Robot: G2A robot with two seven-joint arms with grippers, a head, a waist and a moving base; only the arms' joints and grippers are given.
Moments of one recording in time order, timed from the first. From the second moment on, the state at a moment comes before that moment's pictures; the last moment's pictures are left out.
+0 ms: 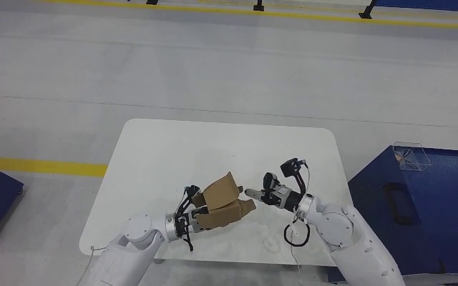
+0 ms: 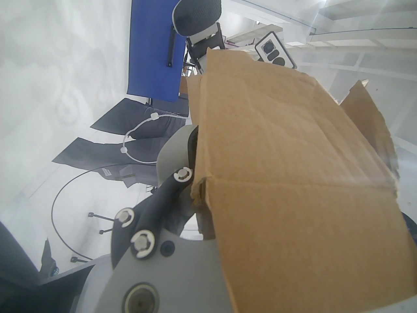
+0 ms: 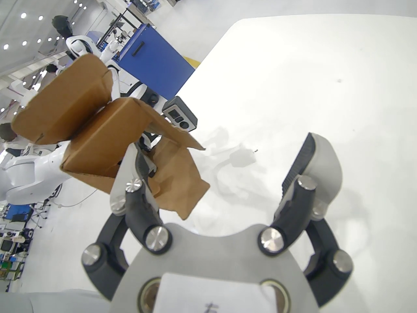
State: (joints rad) left arm 1.11 -1.22 -1.03 -1.26 -0.62 -0.13 -1.06; right arm -1.23 -1.05 1.22 -1.62 -0.42 -0.39 0.51
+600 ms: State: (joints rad) left arm 1.14 -1.22 -1.04 -1.31 -0.59 -0.12 -0.99; right arm -1.20 -1.08 1.11 -1.63 -0.74 -0.19 0.35
